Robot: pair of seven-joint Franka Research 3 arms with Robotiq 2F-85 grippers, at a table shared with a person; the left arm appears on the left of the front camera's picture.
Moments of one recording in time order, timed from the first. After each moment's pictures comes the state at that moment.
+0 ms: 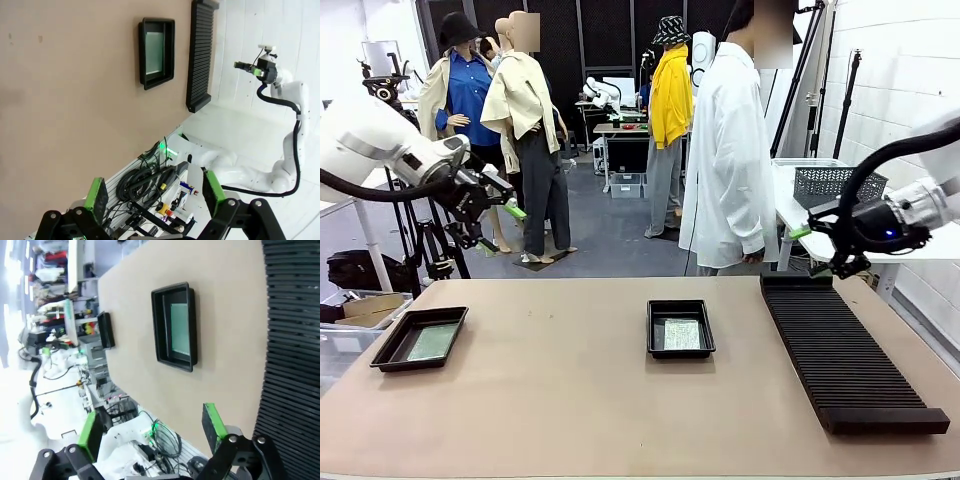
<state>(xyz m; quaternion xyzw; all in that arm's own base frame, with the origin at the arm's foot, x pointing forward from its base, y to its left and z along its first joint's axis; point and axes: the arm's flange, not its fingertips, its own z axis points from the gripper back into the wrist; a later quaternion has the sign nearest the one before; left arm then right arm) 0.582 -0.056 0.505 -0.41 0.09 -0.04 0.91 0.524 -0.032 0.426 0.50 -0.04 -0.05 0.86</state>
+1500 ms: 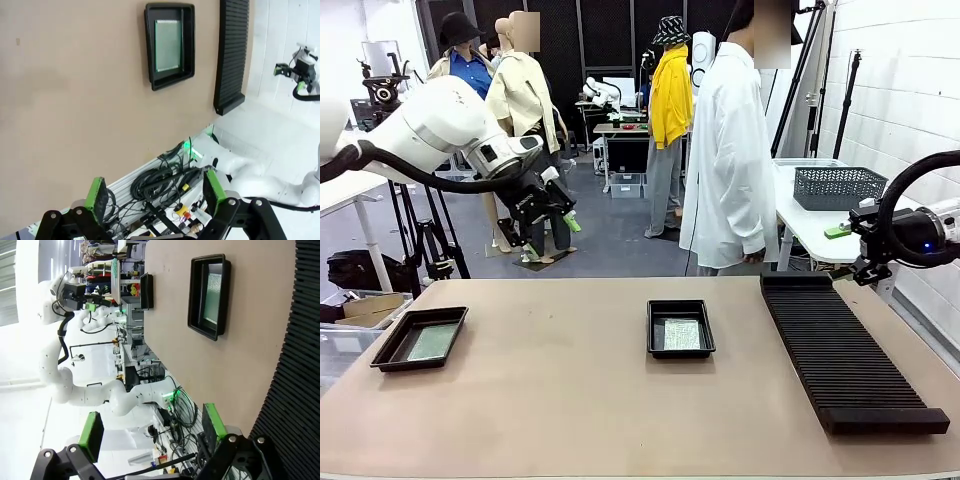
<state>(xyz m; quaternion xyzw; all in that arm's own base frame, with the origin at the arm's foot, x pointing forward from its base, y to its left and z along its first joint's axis) 0.584 -0.177 0.512 -0.30 0.10 -0.06 0.95 0.518 -0.082 0.407 0.60 0.00 0.04 0.80</state>
